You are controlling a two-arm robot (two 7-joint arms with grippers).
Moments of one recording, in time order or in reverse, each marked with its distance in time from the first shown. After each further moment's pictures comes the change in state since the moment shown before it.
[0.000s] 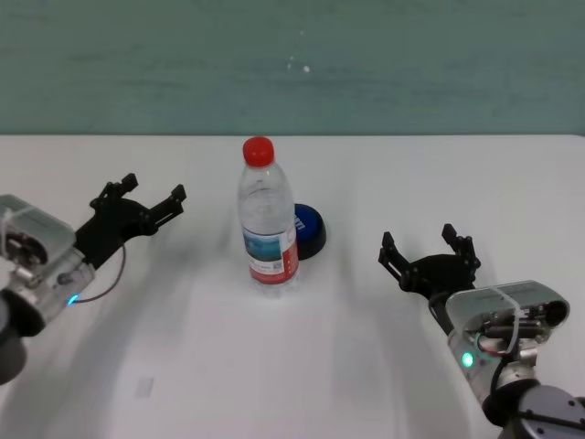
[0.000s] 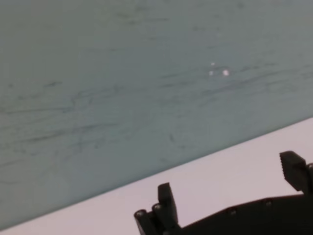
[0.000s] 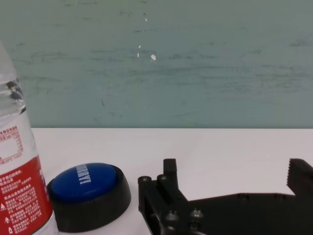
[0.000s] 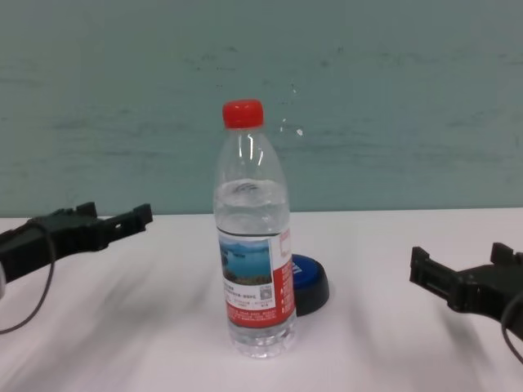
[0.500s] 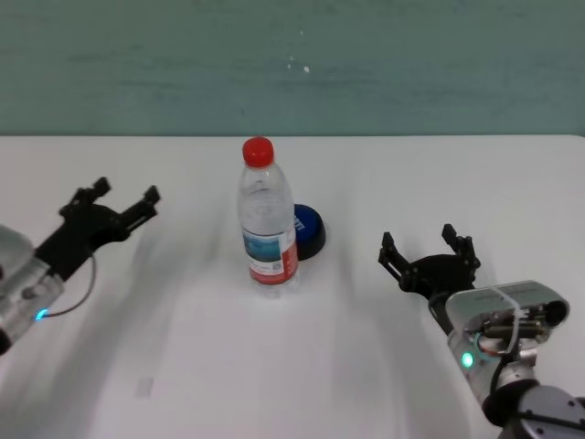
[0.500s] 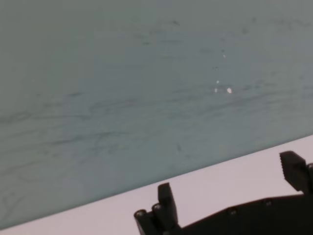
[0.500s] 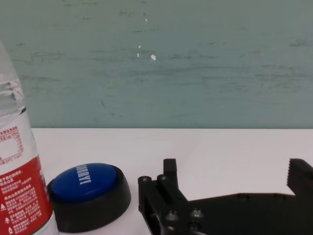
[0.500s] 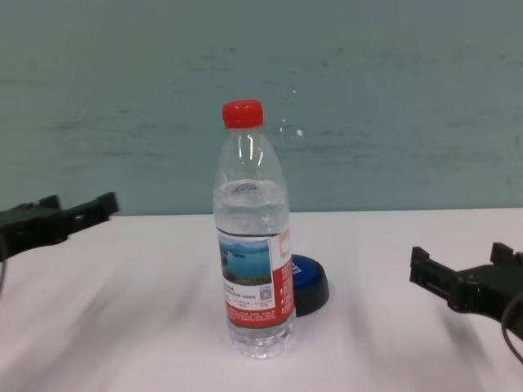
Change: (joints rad) left arm 0.137 0.055 -0.050 -0.166 -0.068 0.040 0.006; right arm 0.000 0.000 0.000 0.000 0.000 0.000 0.000
